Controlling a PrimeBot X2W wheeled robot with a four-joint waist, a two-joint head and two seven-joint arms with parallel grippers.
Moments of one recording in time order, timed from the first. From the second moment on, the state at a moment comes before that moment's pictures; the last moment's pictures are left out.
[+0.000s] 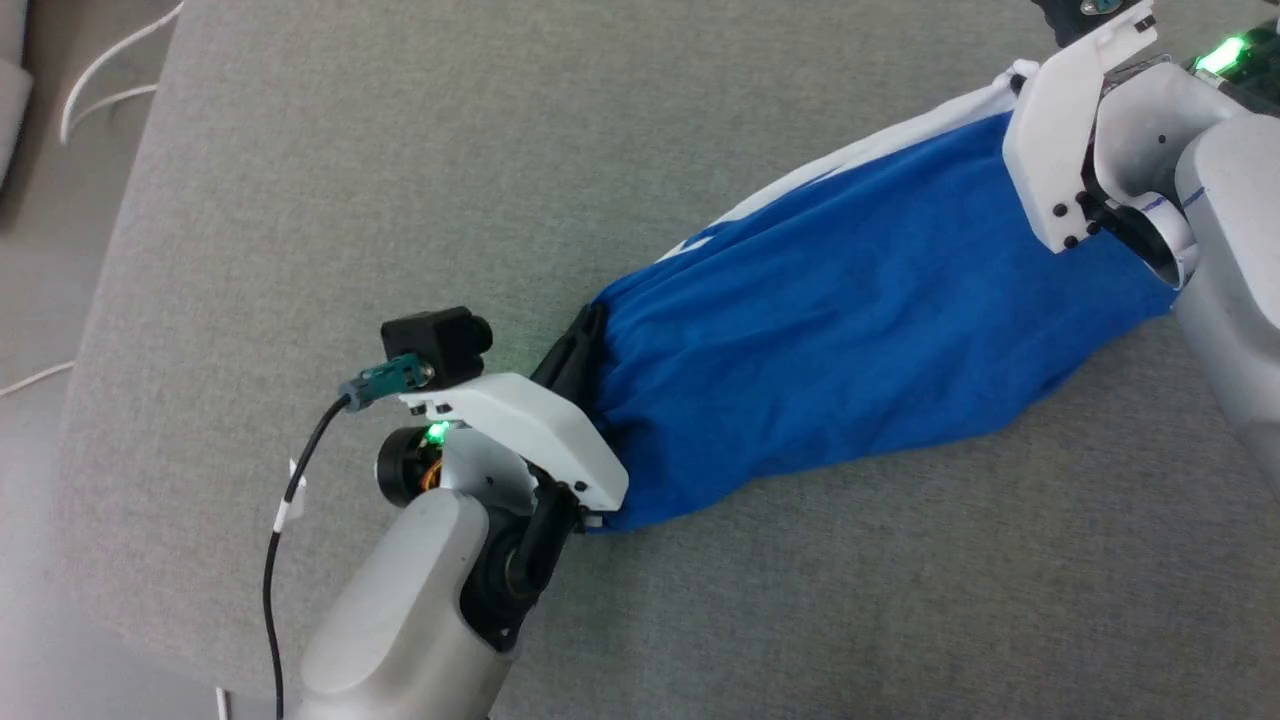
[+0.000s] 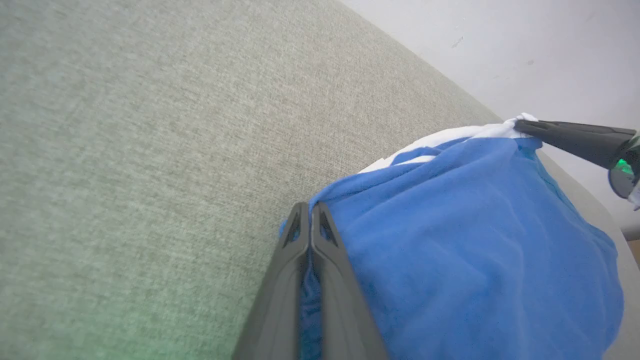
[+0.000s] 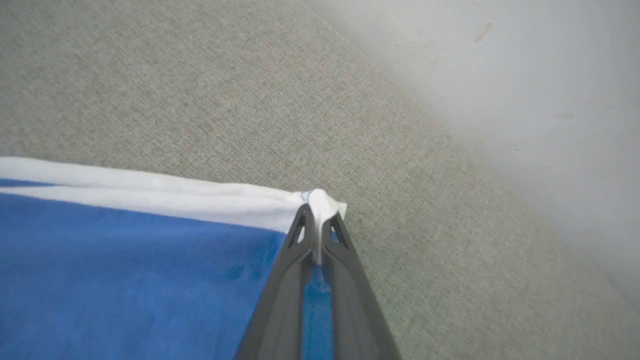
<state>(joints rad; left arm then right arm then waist) -0.44 0.15 -0.49 0.19 -0.81 0.24 0.06 -1.04 -0.37 0.52 0.65 0.30 0.13 0.52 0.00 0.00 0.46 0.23</state>
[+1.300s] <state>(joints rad) -0.15 0.22 -0.57 0.24 -0.75 0.32 0.03 -0.23 -0.08 -0.06 0.09 0.27 0.13 0.16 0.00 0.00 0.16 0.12</state>
